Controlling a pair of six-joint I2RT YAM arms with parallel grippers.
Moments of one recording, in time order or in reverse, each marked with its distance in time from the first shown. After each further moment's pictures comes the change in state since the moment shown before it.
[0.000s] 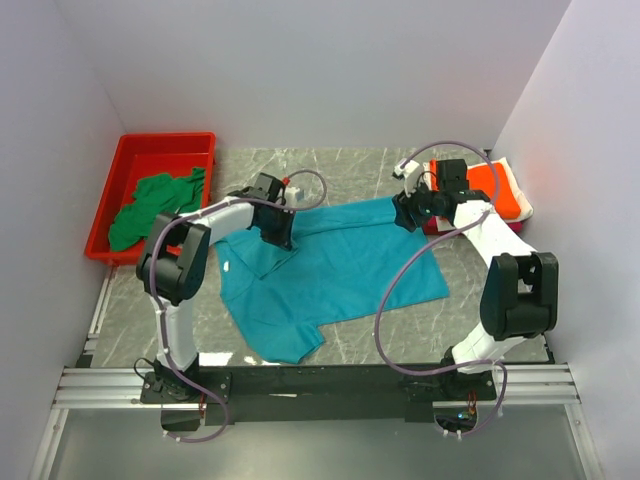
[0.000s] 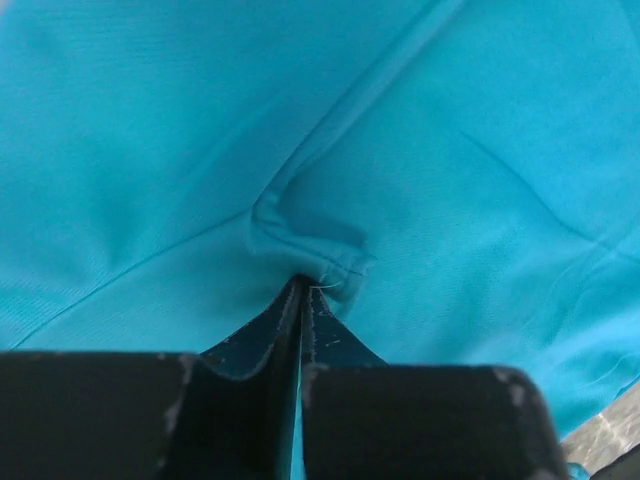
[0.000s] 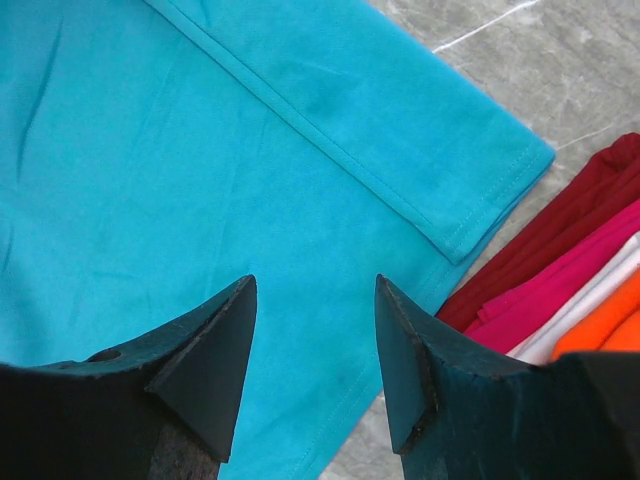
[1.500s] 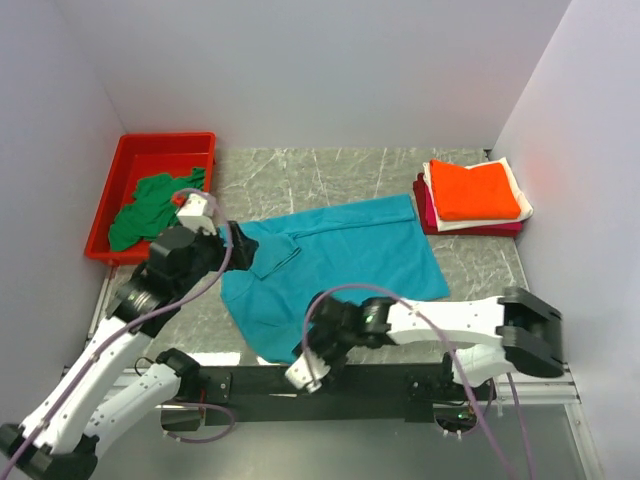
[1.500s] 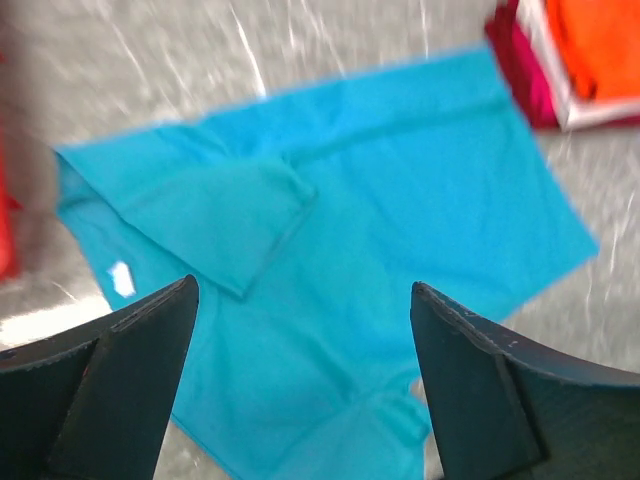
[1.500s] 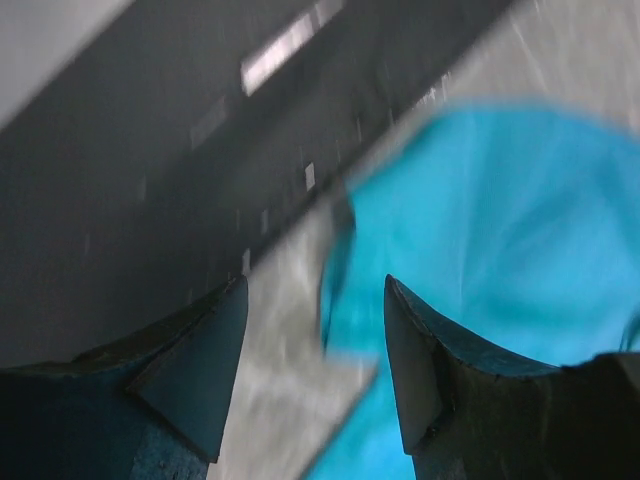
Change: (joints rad) left arm -0.089 -1.210 -0.513 -0.005 -0.362 -0.335; right arm 1.168 -0.257 -0.386 -0.008 0.009 -0.500
